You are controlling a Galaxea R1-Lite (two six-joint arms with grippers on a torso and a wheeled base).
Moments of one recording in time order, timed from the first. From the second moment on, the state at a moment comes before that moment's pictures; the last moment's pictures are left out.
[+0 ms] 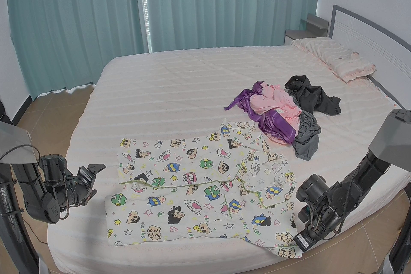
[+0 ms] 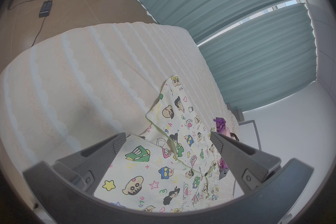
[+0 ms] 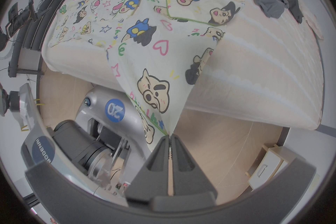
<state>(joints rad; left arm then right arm) 0.15 2.19 -0.34 -1.30 -0.28 -0.96 0.47 2.06 -0.65 0.11 0.02 0.03</state>
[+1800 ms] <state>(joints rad) 0.12 2.18 -0.31 -1.30 -0.29 -0.94 0.37 2.00 -0.74 -0.04 0.12 0.21</state>
